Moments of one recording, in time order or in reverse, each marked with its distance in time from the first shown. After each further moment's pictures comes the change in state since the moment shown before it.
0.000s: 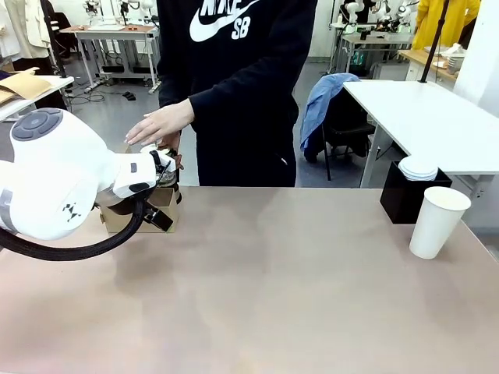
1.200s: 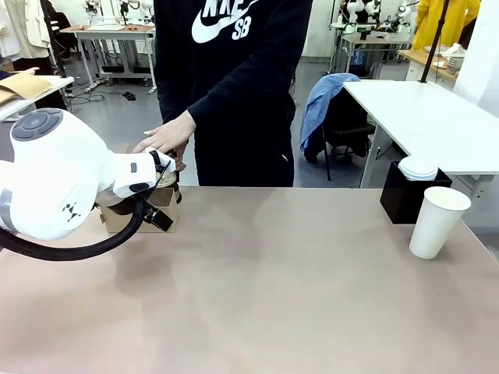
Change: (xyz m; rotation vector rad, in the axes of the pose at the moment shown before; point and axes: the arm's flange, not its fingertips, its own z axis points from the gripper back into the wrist) left arm 0.000 0.000 0.000 0.000 0.000 0.000; right arm -0.161 -0.017 -0.008 0.098 -0.247 0.083
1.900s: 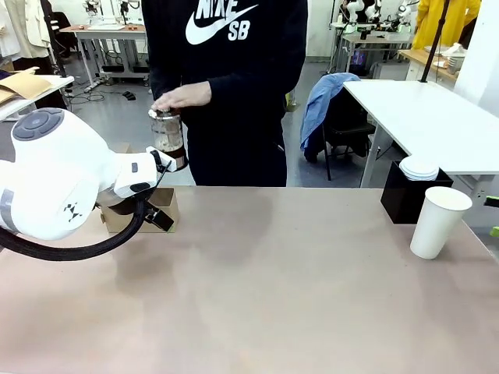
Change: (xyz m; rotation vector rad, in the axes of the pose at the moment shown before) left arm 0.000 0.000 0.000 0.000 0.000 0.000; right arm -0.078 -0.030 -0.059 -0.037 -0.172 0.026
